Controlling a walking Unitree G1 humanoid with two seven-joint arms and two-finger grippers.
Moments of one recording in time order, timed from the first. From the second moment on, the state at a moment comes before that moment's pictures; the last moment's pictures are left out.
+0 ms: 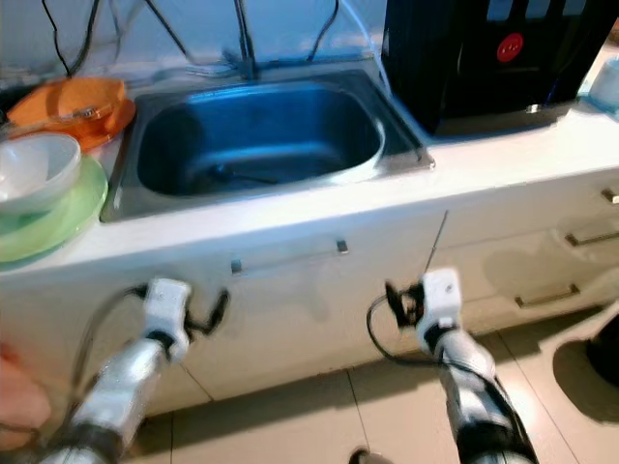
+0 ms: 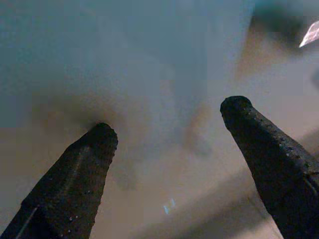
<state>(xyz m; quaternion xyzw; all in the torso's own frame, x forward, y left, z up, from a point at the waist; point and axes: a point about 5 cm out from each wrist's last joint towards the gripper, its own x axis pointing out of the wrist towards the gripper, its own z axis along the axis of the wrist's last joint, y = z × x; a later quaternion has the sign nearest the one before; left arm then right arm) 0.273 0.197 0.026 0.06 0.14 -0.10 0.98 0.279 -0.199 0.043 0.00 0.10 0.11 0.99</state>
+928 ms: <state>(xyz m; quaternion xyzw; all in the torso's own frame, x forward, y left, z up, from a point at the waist) 0.245 0.181 0.126 0.14 -0.07 -0.05 0.99 0.266 -0.160 0.124 0.00 -0.01 0.18 0.98</state>
